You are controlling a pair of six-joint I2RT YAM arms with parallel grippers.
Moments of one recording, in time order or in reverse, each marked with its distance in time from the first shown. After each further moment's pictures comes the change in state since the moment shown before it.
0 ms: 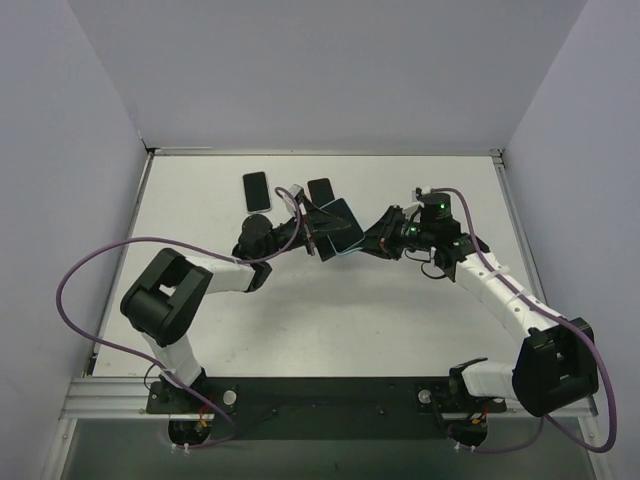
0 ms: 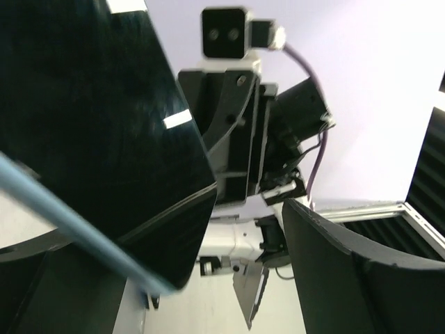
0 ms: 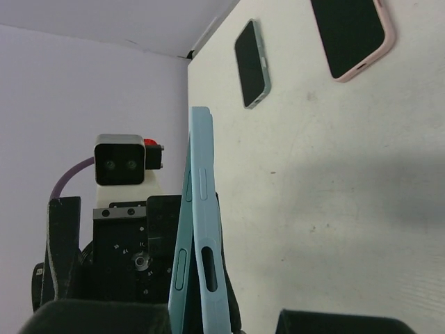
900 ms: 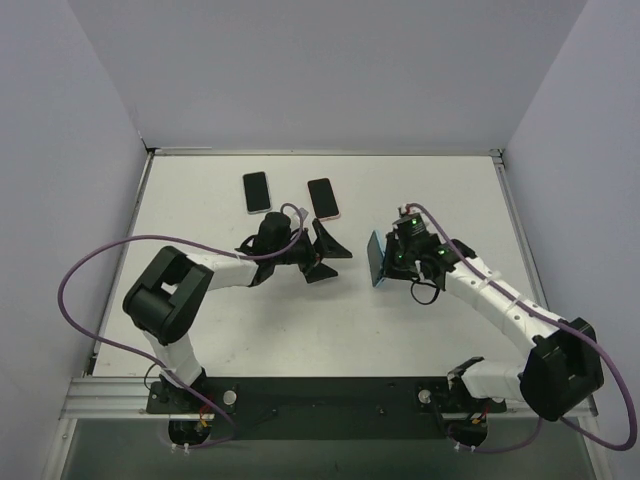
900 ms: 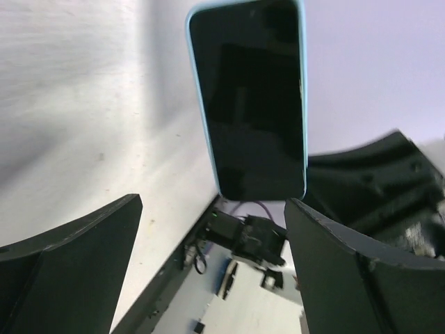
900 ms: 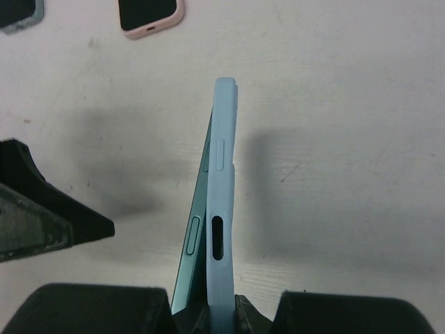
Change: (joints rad) left arm -0.009 0.038 0.029 -0.623 -0.018 0.387; right arm 0.134 -0.047 0.018 -0.441 0.663 -0.486
